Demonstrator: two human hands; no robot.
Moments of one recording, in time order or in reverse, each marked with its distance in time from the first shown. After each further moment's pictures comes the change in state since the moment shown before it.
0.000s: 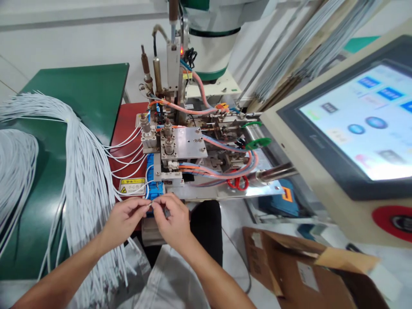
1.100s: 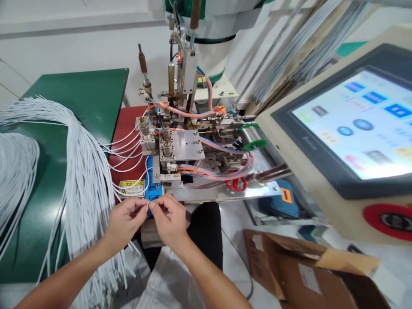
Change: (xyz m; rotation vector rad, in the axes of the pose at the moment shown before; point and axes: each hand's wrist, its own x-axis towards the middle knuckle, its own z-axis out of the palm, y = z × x) left_hand -0.003 0.000 0.008 0.037 0.168 -0.010; right_hand 0.002 -0.001 0.004 0.098 0.002 0.172
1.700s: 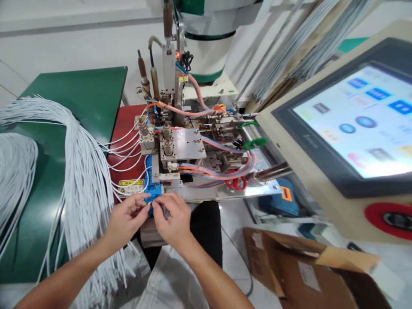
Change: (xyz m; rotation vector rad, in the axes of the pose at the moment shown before) left_hand 0.001 -0.001 0.005 -0.134 -0.077 -0.048; right_hand 0.000 0.006 -0.005 -0.184 0.074 -0.264
